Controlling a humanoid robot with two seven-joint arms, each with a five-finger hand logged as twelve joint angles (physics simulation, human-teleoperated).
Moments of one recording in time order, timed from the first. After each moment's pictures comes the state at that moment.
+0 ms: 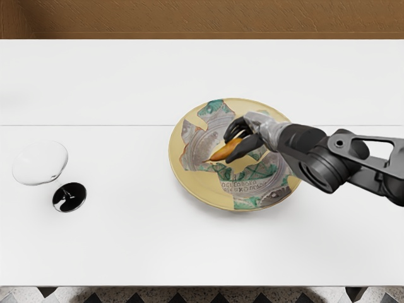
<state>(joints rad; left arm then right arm) 0.02 0.00 -0.18 -0.12 0.07 0.00 0.00 1.10 -0.52 0.20 1.63 -0.54 -0.46 -0.61</state>
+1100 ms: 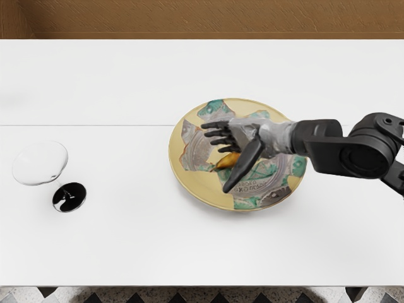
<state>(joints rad) 0.02 0.00 -0.18 -0.12 0.07 0.00 0.00 0.87 -0.58 0.60 1.62 -0.35 0.12 -0.60</state>
